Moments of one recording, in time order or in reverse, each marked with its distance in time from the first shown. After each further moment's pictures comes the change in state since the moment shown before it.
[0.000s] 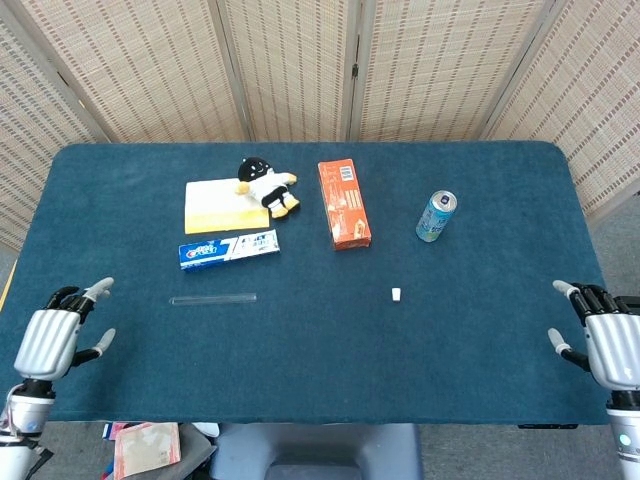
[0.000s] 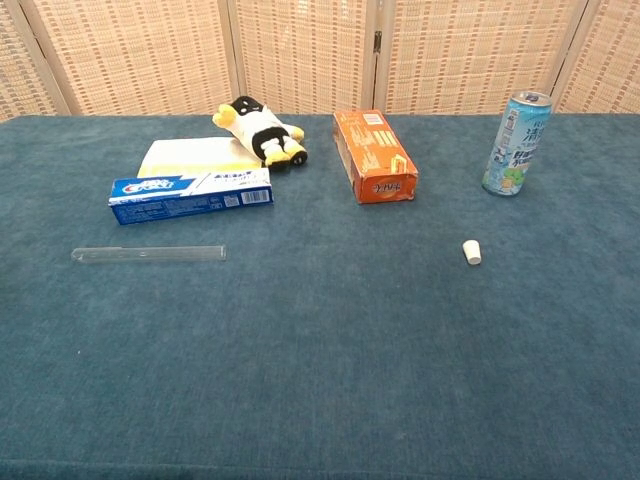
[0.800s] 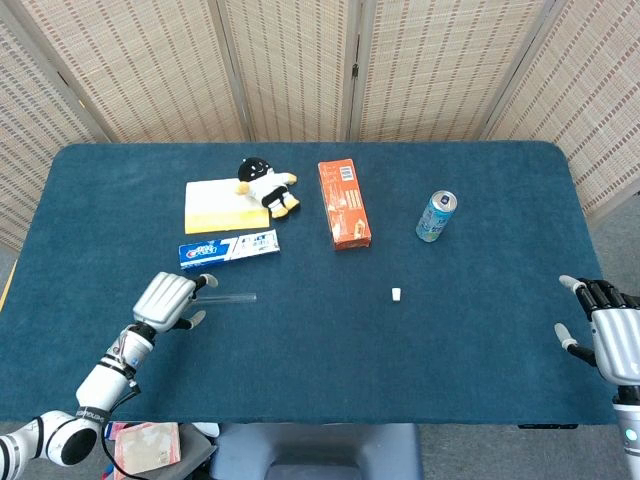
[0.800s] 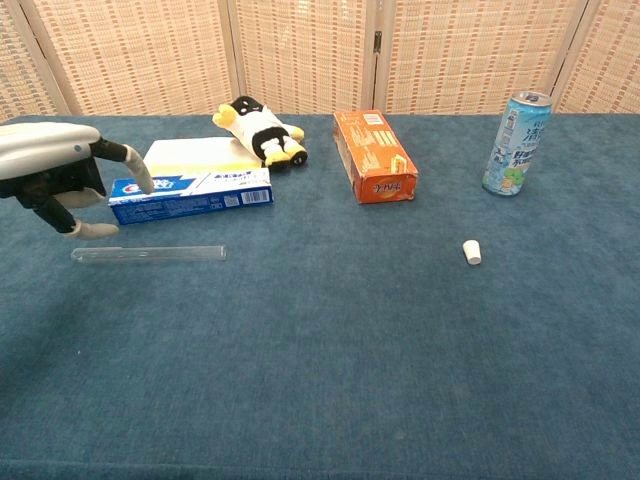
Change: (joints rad) left arm -0.366 -0.172 -0.077 0.038 -0.243 -0.470 0.223; right arm 0.012 0.016 0.009 0.014 0.017 -0.014 0.012
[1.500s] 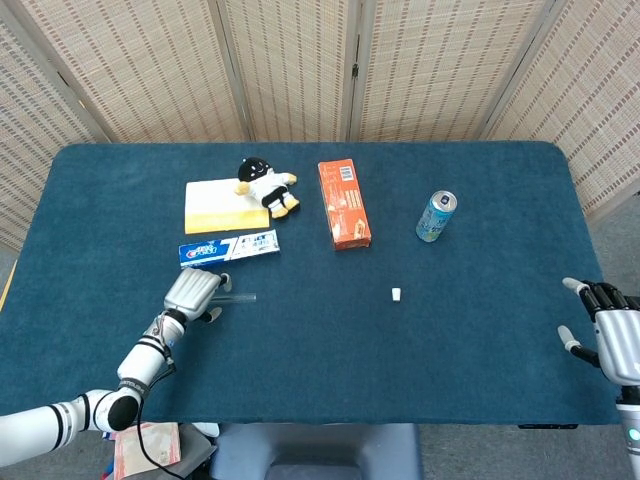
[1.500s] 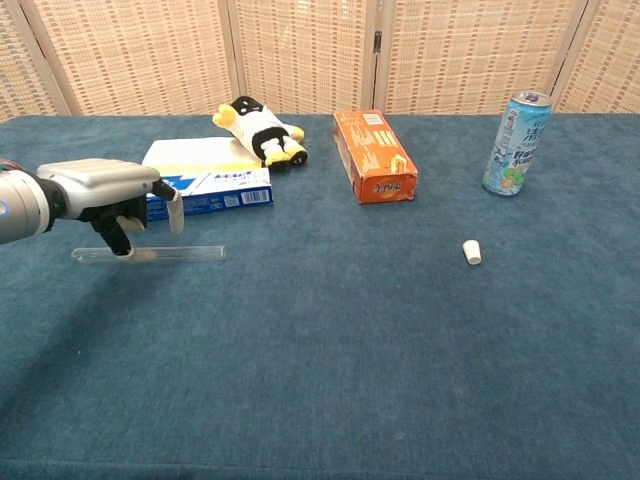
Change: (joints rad) left arm -0.165 -0.146 0.010 0.138 -0.334 -0.116 0.240; right arm 0.000 0.001 -0.007 0.023 0.022 -0.023 0.030
